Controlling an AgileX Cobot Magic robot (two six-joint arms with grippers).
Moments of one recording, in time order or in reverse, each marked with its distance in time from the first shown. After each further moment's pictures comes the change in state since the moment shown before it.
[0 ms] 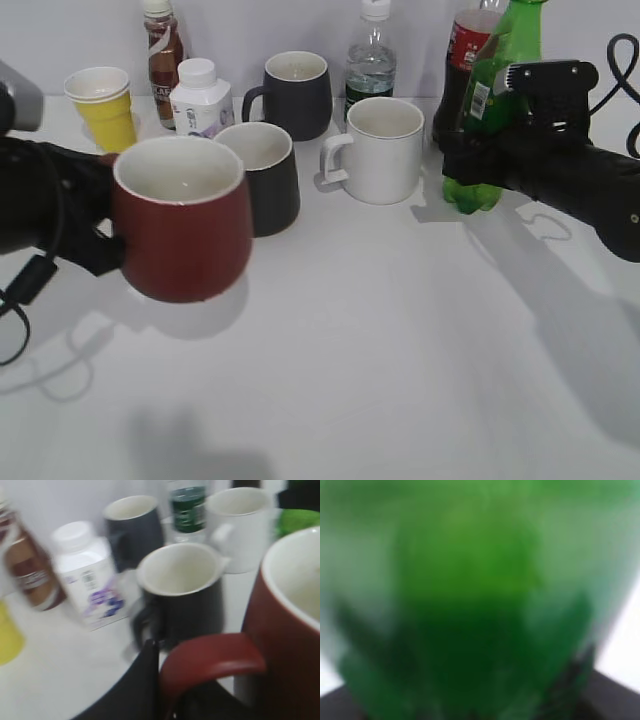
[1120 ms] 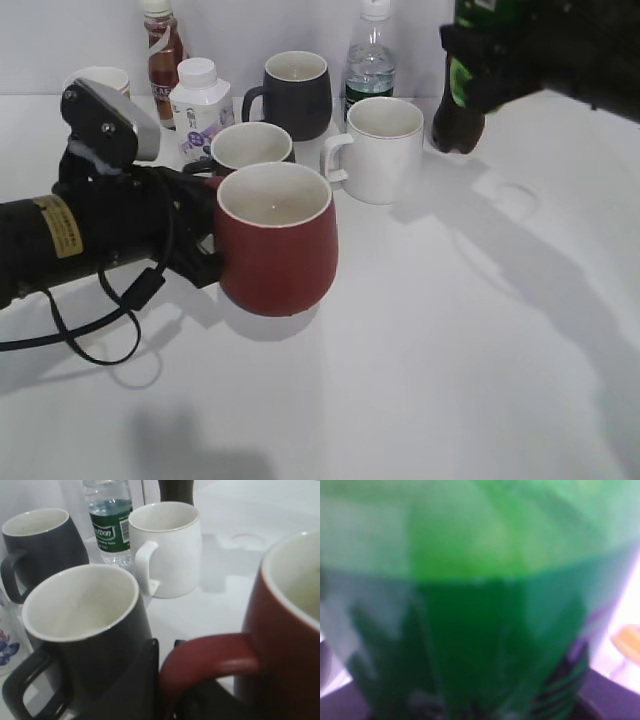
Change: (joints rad) left arm -0.100 0.327 -0.081 -0.009 -0.304 0.000; right arm 0.000 -0.330 -0.034 -0.416 0.065 -0.054
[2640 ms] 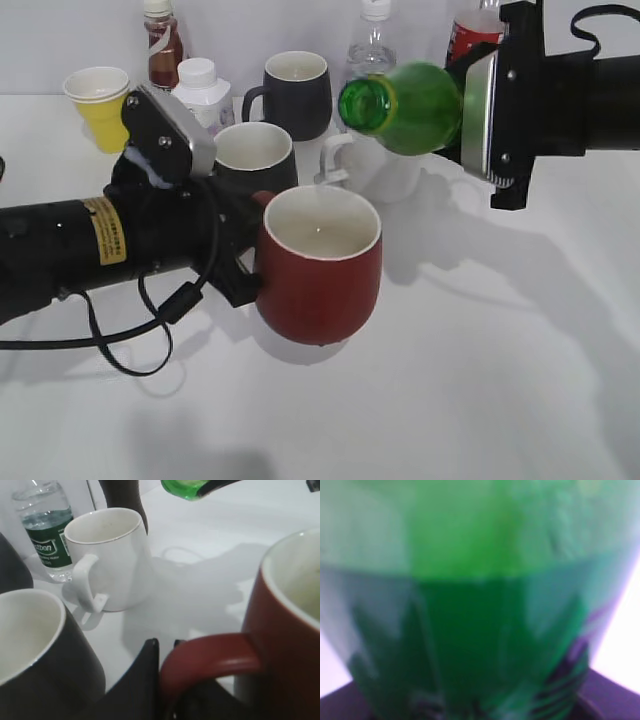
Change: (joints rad) left arm -0.073 0.051 -0.065 0.099 0.018 -0.022; right arm 0.003 0.000 -0.045 -0.874 0.090 -0.094
